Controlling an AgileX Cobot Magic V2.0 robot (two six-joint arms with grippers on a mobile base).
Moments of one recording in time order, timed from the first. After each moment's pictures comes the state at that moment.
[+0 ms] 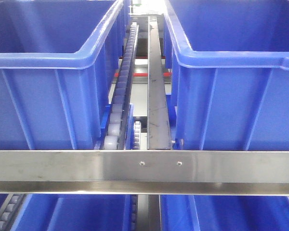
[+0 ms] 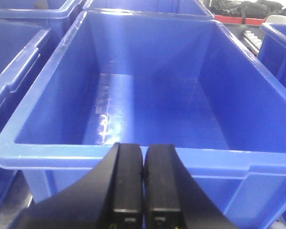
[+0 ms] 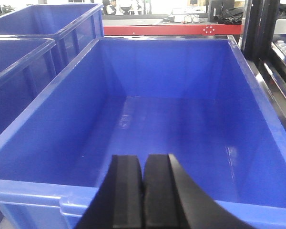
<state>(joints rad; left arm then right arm) -0.06 0.31 -0.28 -0.29 0.15 0.18 0.12 0.35 -0.29 0.00 0.02 0.08</state>
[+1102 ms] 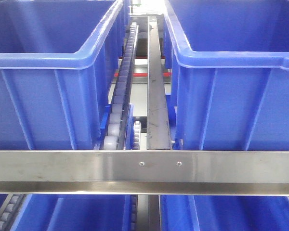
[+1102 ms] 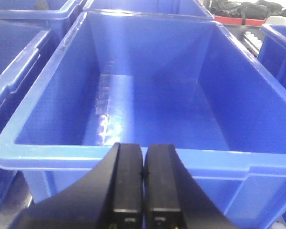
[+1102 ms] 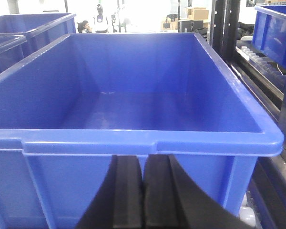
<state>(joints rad) -0.06 0.31 -0.28 -0.29 0.15 0.18 0.02 -0.01 0.03 0.00 -0.03 0.08</state>
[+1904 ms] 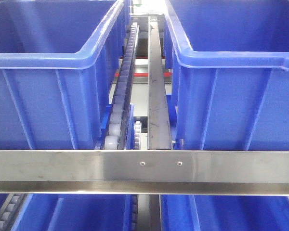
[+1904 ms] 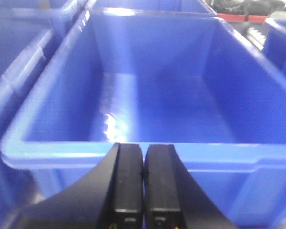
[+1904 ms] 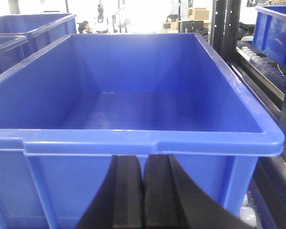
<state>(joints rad) -0.04 0.26 -0.24 -0.16 0.11 0.17 0.02 -0.01 0.03 0.00 -0.03 0.08</state>
